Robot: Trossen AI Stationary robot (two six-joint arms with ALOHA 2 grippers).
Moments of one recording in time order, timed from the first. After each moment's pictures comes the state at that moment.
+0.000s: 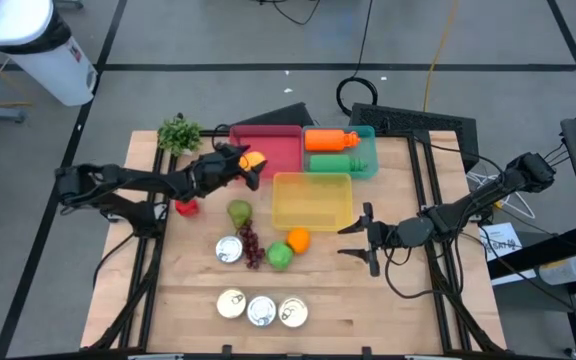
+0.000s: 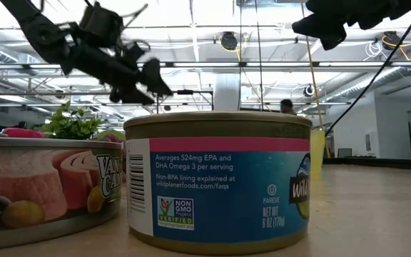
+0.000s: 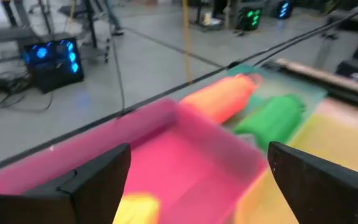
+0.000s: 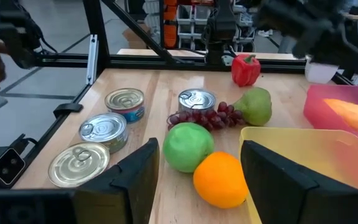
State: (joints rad) left arm 0.33 1.32 0.51 0.58 -0.37 -0.18; right arm 0.45 1.02 0.51 0.25 0.39 0.12
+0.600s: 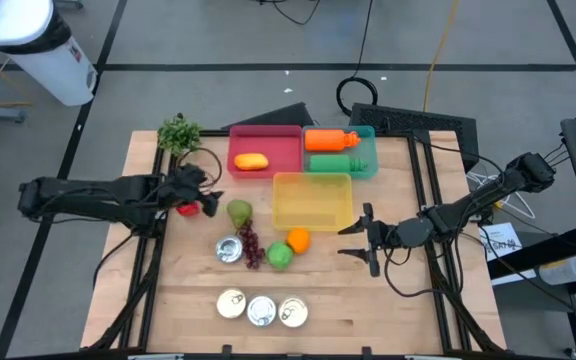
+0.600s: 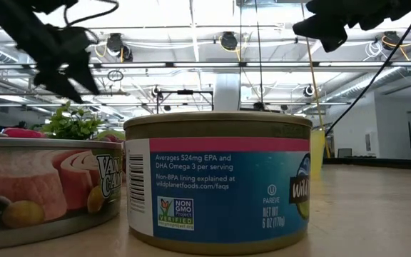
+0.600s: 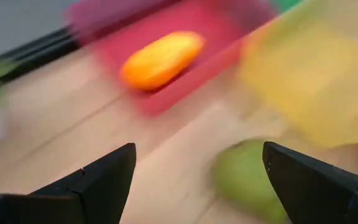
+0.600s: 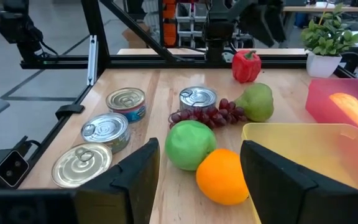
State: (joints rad) left arm 0.07 0.75 0.59 -0.69 -0.48 -0.65; right arm 0.45 1.02 0.51 0.25 0.39 0.15
